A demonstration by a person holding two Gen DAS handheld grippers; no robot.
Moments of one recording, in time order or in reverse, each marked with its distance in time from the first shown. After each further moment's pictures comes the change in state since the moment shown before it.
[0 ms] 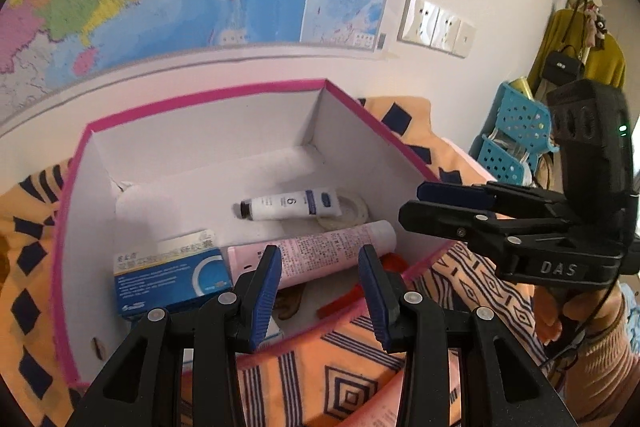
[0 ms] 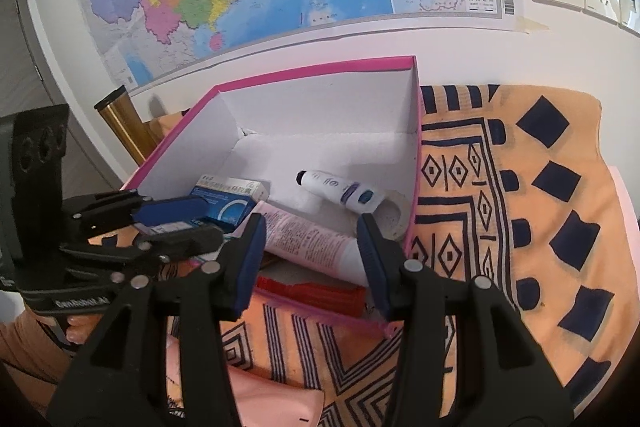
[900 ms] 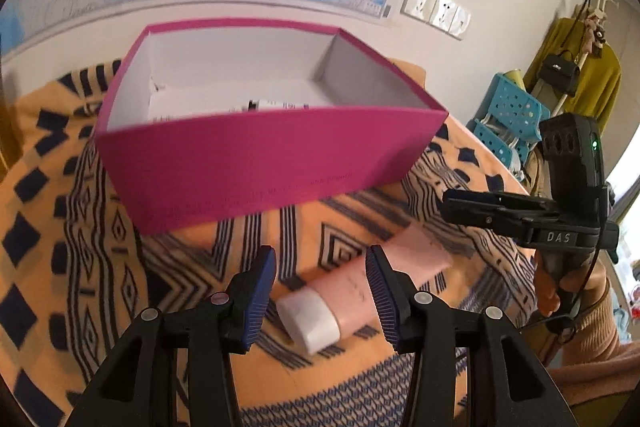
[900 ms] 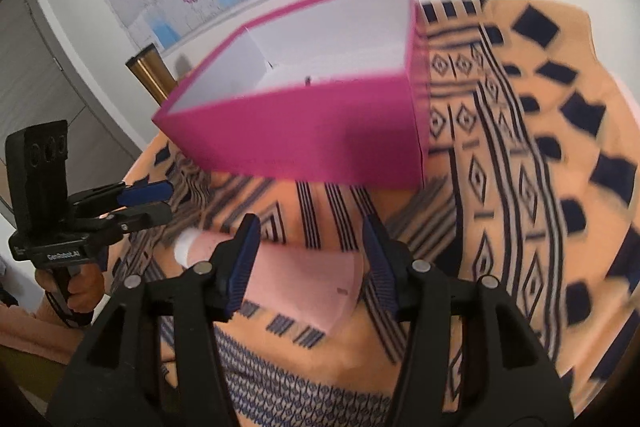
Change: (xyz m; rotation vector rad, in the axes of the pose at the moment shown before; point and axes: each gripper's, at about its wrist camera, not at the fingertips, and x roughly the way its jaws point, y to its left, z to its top) left arm -0.047 0.006 -0.106 -0.109 0.054 -0.026; right arm -0.027 0.007 -0.098 0.070 0.107 0.087
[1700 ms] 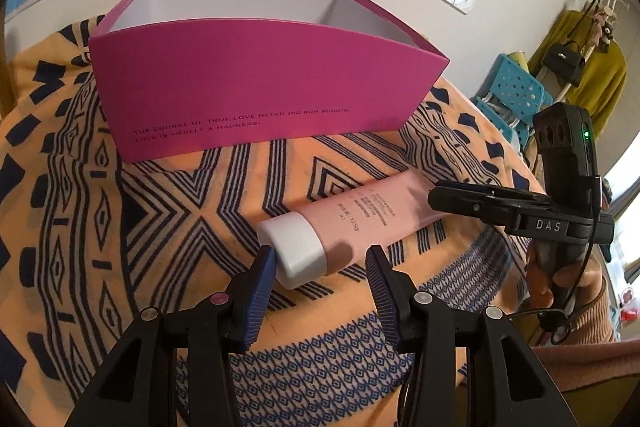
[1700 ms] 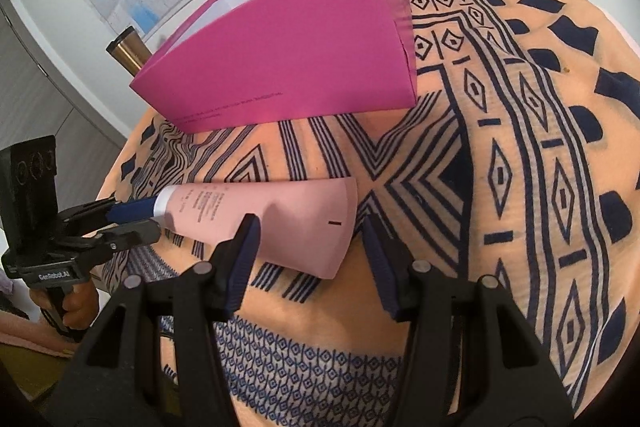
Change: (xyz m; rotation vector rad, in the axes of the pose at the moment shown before) left arm 0.011 -0.003 -0.034 -0.043 0.089 -0.015; right arm 0.016 -0.008 -0.035 0.080 0.066 -0.008
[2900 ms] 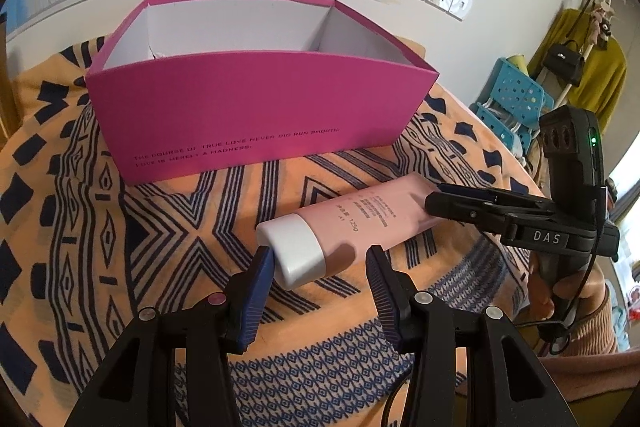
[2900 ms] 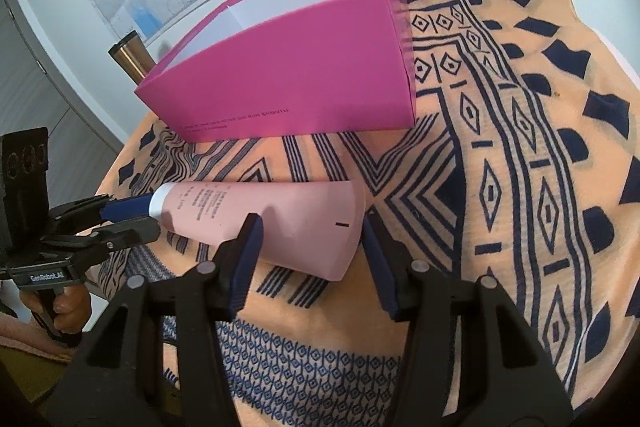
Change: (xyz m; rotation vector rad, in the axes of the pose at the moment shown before) left arm -0.007 -0.014 0.007 0.026 -0.038 0.026; right arm -0.013 0.009 0.002 -0.034 -0.050 -0.037
